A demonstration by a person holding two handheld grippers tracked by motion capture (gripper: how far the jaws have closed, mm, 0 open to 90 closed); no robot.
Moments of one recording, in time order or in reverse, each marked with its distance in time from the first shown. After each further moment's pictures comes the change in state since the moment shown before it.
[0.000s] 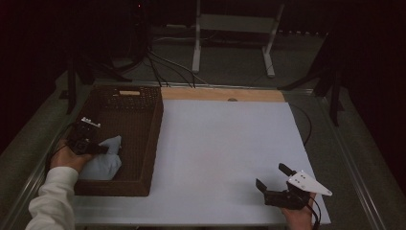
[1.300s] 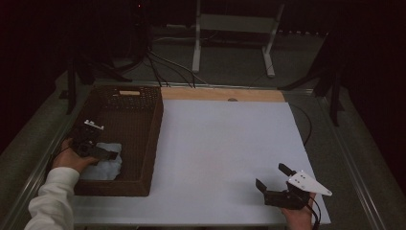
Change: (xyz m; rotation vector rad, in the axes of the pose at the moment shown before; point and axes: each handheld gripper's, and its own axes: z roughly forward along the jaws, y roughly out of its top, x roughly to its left) left arm -0.003 -0.003 0.013 0.009 -0.058 0.015; right arm 0.000 0.000 0.000 -0.001 0.001 0.000
